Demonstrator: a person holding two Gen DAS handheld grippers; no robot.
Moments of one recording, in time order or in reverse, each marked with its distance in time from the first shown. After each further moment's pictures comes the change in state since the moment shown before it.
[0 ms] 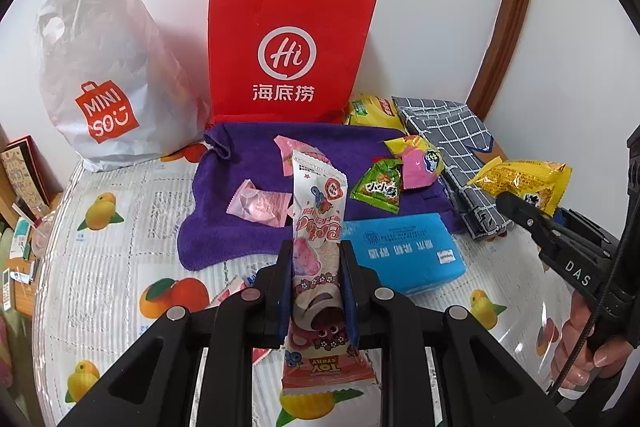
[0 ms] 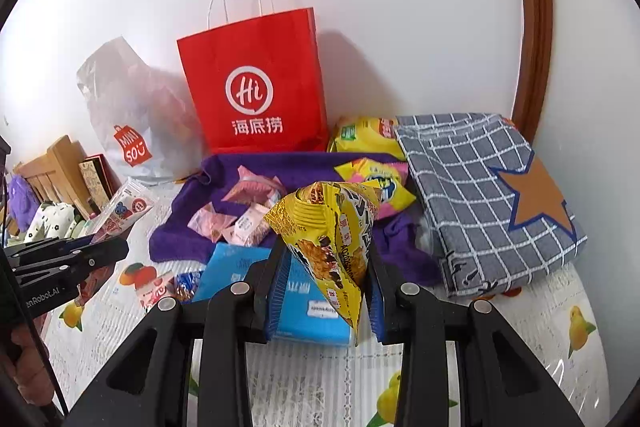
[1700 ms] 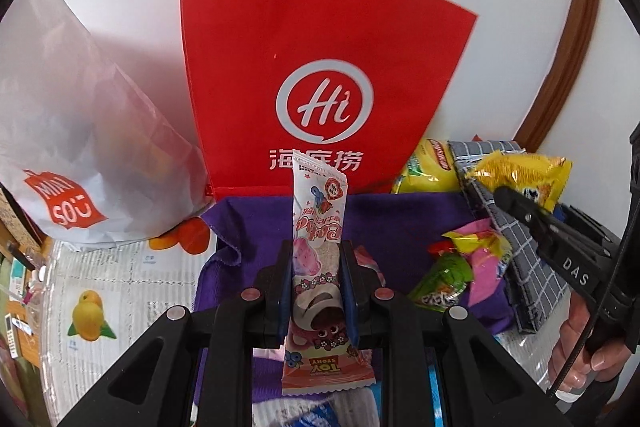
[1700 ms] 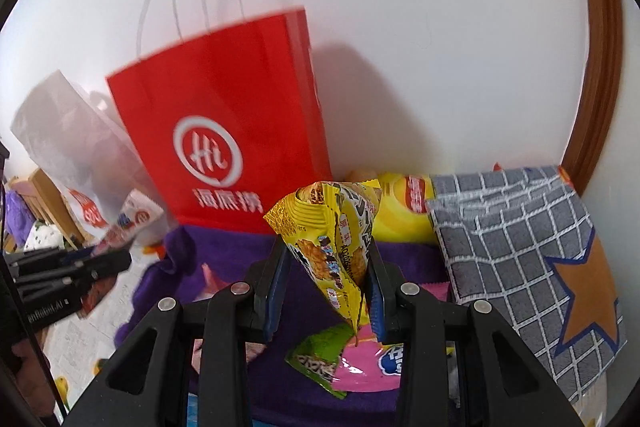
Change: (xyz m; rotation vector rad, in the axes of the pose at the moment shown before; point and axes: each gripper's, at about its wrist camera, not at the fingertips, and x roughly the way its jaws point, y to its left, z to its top) left arm 0.118 0.032 0.116 -0.029 0.043 0.048; right arm 0.144 -0.011 0.116 -0.013 0.023 0.031
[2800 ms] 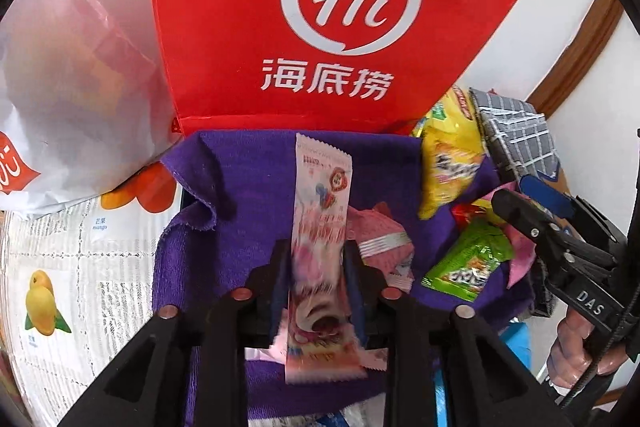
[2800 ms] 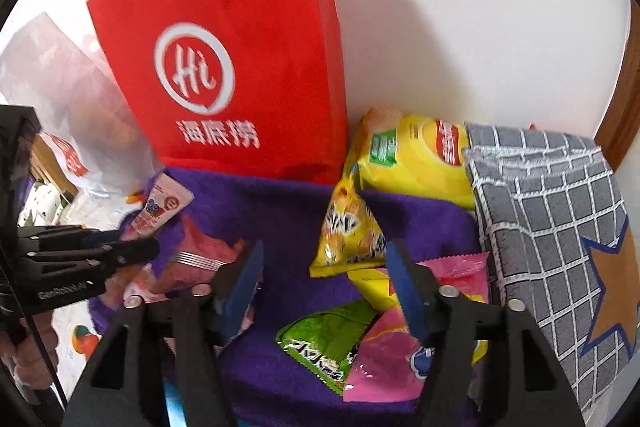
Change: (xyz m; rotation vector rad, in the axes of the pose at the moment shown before) left arm 0.066 0.020 -0.010 -0.035 0.208 -0.084; right arm 0.049 0.005 -0.024 -0.062 0.141 0.033
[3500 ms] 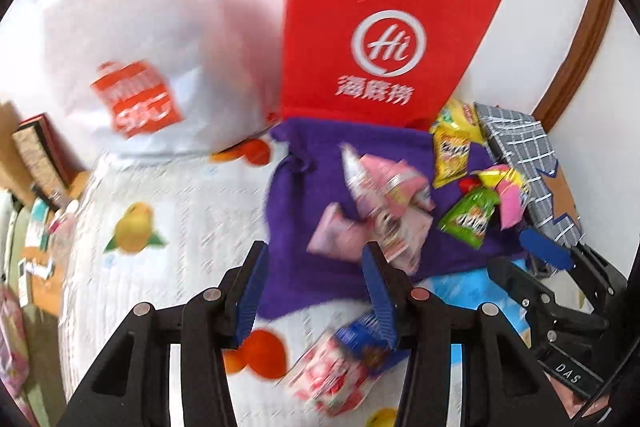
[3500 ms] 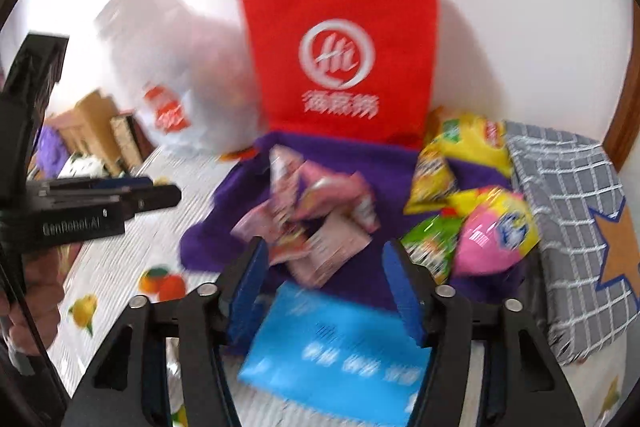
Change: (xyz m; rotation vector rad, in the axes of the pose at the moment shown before) left arm -0.113 0.039 -0.076 -0.050 -0.115 0.143; right arm -0.081 0.095 -0.072 -0.092 -0.018 0.099
